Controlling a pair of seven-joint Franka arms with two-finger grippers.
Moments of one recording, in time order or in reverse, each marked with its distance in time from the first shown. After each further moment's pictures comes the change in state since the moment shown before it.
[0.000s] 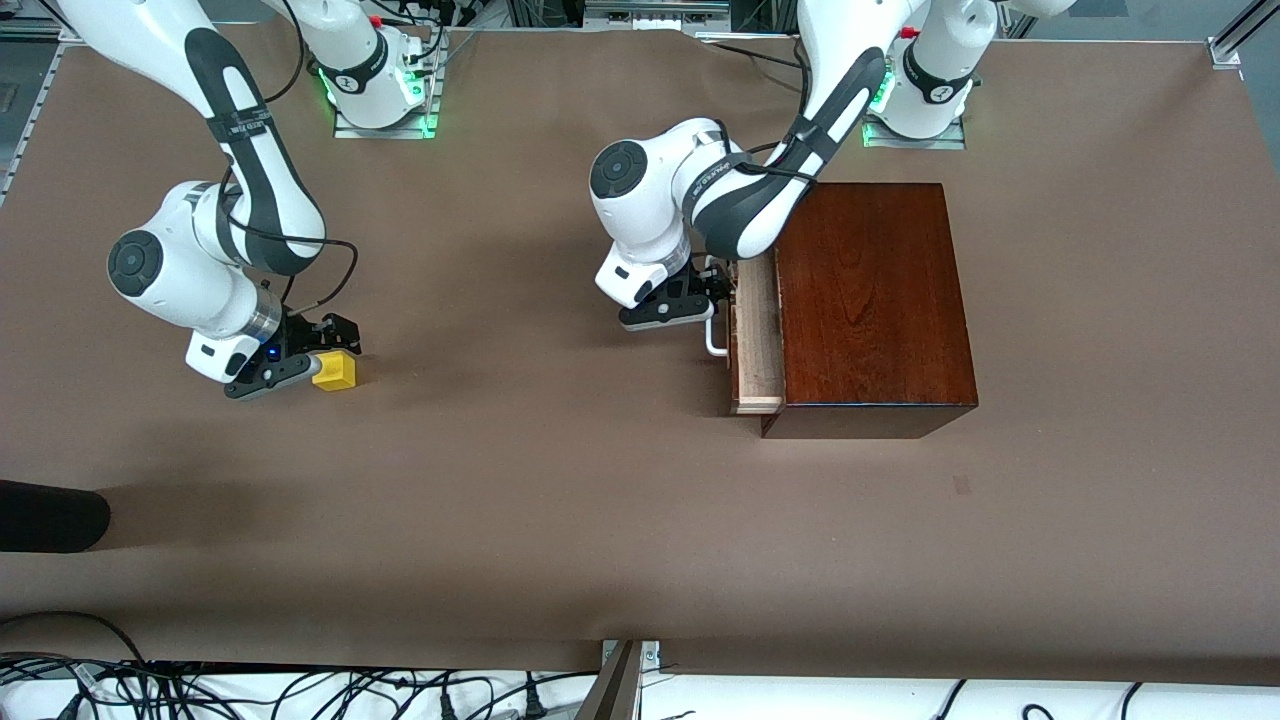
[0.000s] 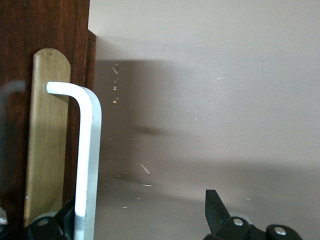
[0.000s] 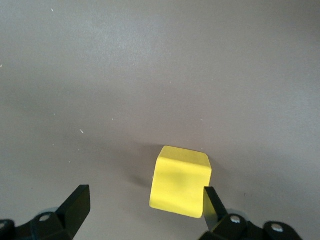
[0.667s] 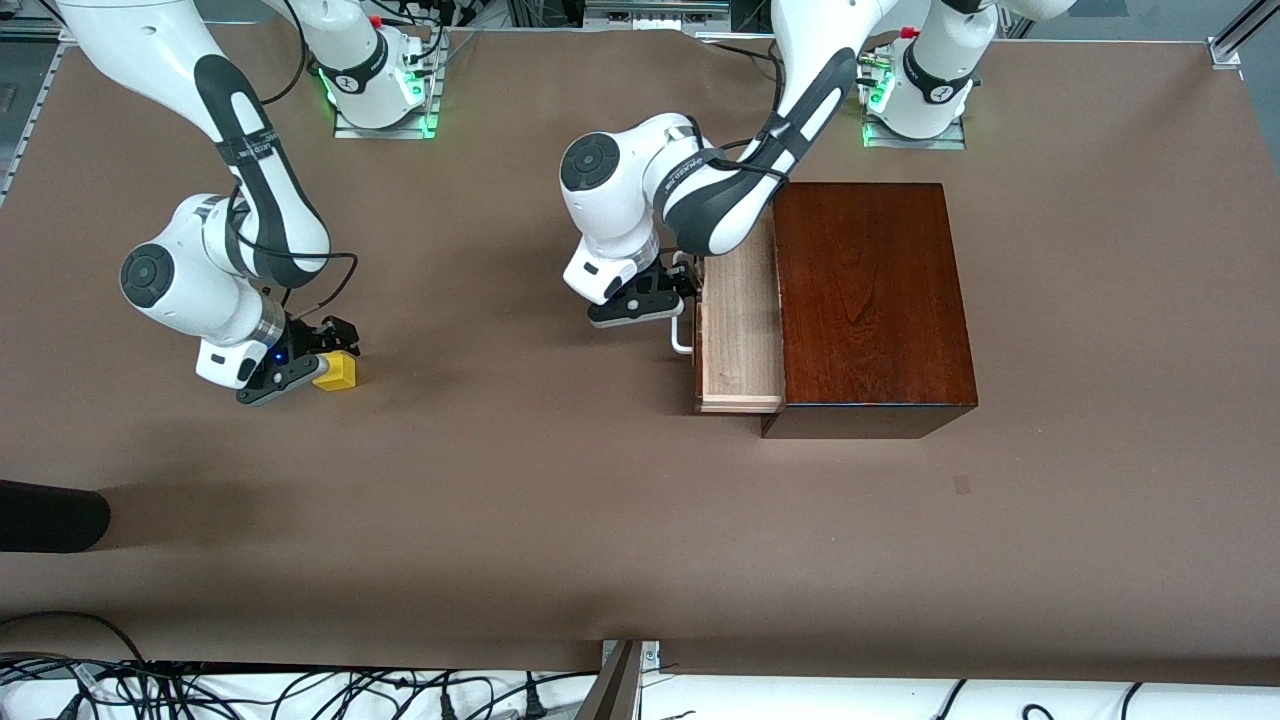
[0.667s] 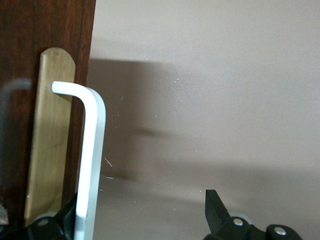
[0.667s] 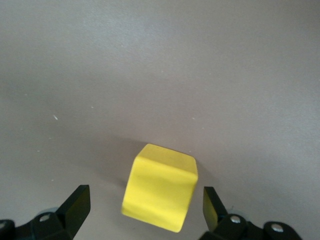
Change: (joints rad) left arm -0.089 0.067 0.062 0.134 -0.072 -0.011 -0.015; right arm -0.011 0.063 -0.012 0.000 0.000 0.057 -0.132
